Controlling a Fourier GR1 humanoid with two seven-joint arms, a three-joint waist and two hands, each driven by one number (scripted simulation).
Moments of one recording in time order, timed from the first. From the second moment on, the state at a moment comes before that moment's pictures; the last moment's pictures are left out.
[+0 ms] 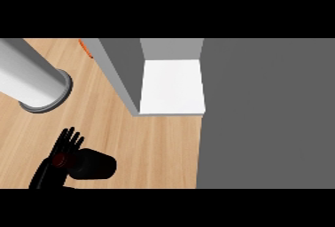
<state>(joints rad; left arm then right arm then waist) 0.11 0.07 0.32 -1.22 0.23 -0.55 -0.28 0.38 -0.12 0.20 -2.44 -0.20 0.21 0.22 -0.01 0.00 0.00</state>
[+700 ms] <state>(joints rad) -0.08 0.10 0.34 -0.79 0.20 -0.59 -0.49 0.36 -0.11 0.19 -2.43 -0.20 0.21 0.24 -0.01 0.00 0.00</state>
